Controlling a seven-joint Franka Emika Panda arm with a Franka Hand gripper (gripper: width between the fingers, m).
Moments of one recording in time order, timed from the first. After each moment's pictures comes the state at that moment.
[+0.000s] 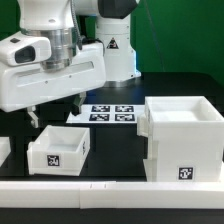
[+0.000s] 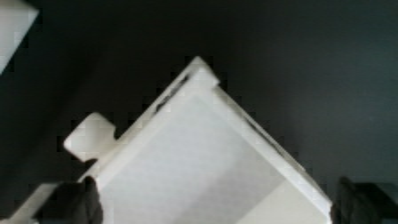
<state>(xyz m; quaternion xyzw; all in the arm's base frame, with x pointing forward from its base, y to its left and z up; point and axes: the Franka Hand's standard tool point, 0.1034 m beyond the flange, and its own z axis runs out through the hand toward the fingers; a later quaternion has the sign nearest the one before) 0.508 -0.118 0.061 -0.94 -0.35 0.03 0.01</state>
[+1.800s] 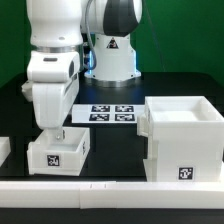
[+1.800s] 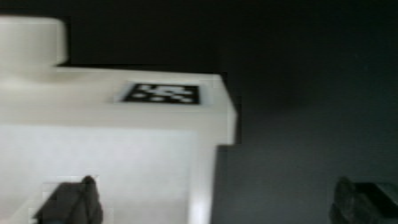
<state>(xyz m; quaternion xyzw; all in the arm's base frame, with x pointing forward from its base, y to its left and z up) 0.483 -0.109 0.024 -0.73 -0.68 0.01 0.00</state>
